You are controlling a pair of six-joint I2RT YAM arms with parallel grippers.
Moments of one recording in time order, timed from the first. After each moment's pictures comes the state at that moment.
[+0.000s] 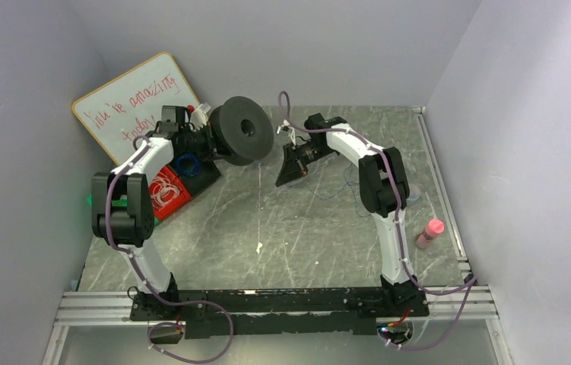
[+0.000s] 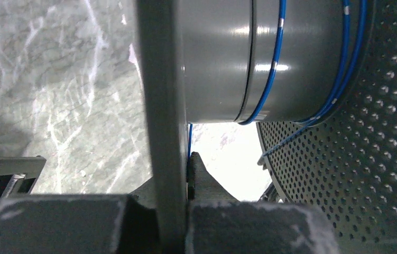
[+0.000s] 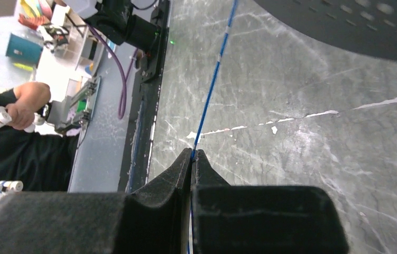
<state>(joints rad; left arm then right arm) -0.05 1.82 1.34 -0.36 0.78 -0.40 0.41 2.28 1.85 -1.06 -1.33 -0.63</state>
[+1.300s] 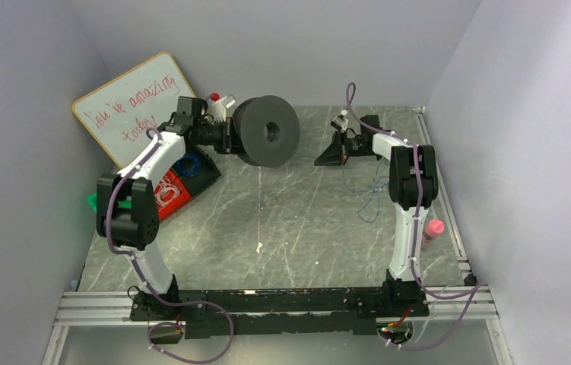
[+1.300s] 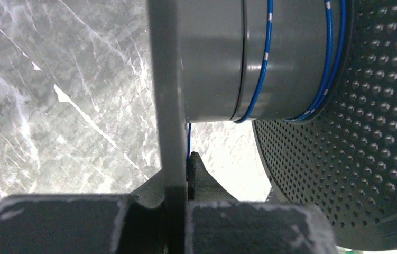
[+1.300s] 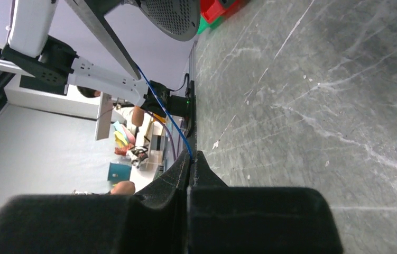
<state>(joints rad) -0.16 1.79 1.43 -0.39 0.92 -0.19 0.05 2.26 1.60 -0.51 -1.54 0.04</state>
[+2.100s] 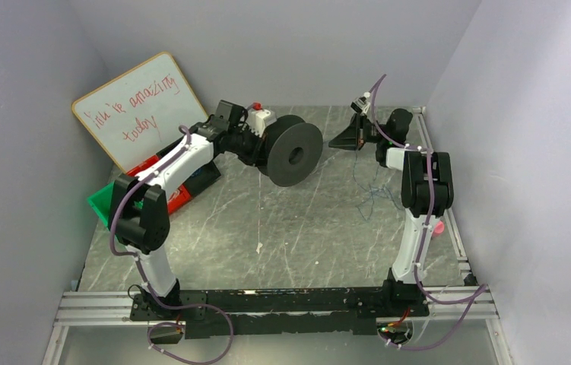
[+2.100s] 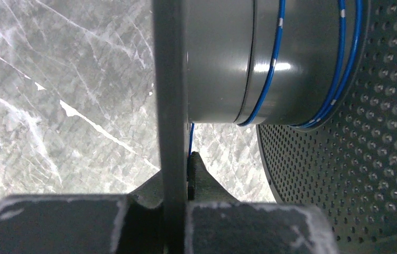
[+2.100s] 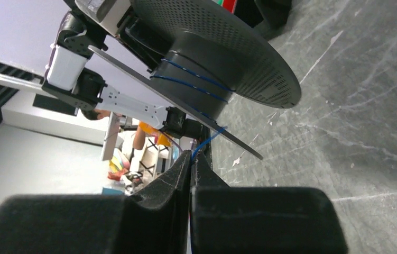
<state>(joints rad) -0.41 1.79 1.51 -0.55 0.56 0.10 -0.04 2.11 1.29 0.93 -1.54 1.29</state>
